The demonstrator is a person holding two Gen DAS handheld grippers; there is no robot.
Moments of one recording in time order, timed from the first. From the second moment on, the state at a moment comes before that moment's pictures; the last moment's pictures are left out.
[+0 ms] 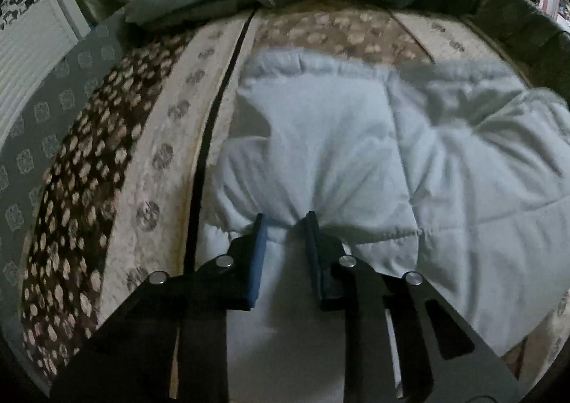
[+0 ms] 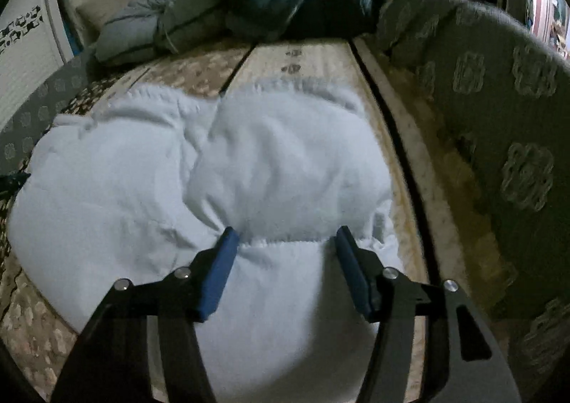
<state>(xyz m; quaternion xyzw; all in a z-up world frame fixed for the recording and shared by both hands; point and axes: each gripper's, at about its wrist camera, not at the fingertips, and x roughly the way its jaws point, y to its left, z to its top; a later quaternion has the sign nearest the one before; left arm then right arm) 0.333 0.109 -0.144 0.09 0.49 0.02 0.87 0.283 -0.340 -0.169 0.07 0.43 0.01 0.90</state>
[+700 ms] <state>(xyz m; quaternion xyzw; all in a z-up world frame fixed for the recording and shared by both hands) 0.344 0.076 -0.097 -0.01 0.46 -0.04 0.88 0.334 -0.296 -0.103 0.12 0.37 0.07 0.92</state>
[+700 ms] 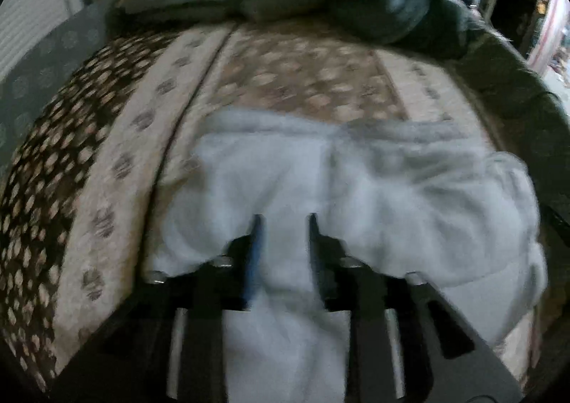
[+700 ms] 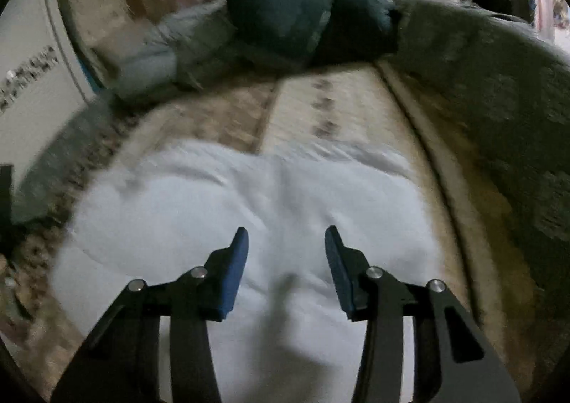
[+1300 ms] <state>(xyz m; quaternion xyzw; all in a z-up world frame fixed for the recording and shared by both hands) 0.463 0.122 -0.161 -0.03 0.53 0.01 0.85 0.412 -0.351 -0.172 0.08 0.45 -0.01 0.89</state>
